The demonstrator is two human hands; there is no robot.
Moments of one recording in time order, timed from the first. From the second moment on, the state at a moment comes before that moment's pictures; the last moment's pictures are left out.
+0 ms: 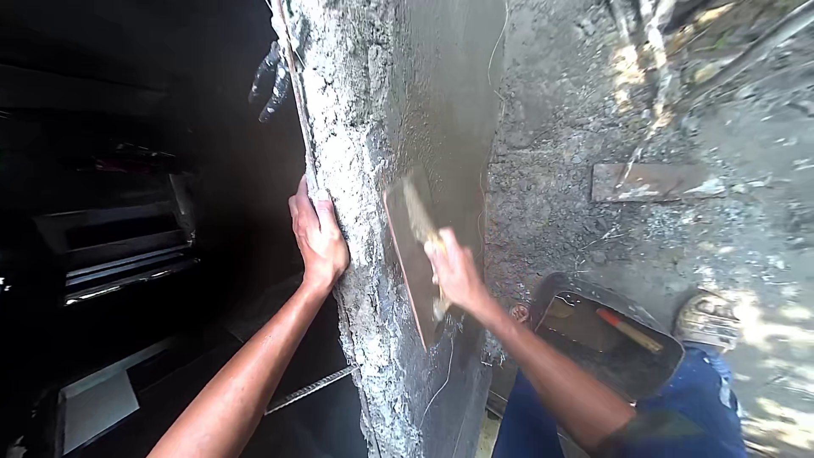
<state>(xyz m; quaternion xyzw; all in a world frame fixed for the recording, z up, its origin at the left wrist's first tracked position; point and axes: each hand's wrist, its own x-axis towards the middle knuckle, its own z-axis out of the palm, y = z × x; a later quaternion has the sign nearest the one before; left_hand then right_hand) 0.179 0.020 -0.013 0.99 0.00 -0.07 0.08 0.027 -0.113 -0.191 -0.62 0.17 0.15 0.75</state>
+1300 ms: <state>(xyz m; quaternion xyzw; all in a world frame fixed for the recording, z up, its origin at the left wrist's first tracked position) 0.190 0.020 -0.022 1.00 0.00 -0.05 0.08 -0.004 -0.105 -0.302 -0.59 0.28 0.27 0.70</state>
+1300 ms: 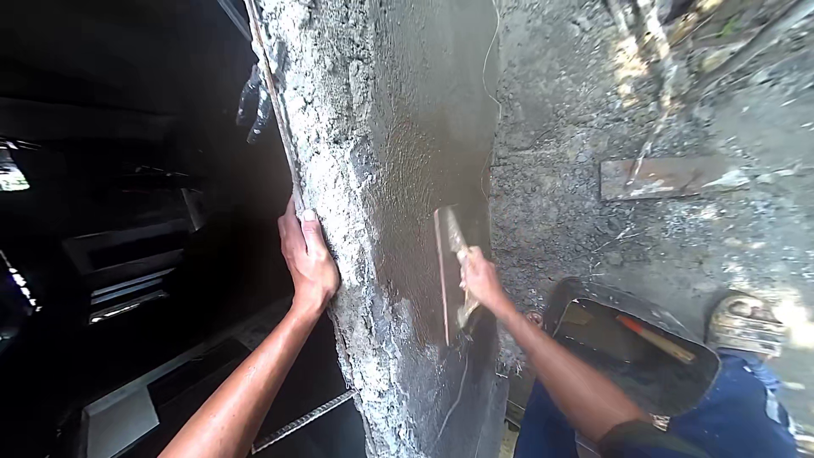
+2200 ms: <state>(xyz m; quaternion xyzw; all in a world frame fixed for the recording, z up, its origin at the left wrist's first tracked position) 0.180 0.008 -0.023 0.99 0.04 -0.05 0.10 0.172 -0.164 -0.337 -0.55 0.31 0.23 0.74</state>
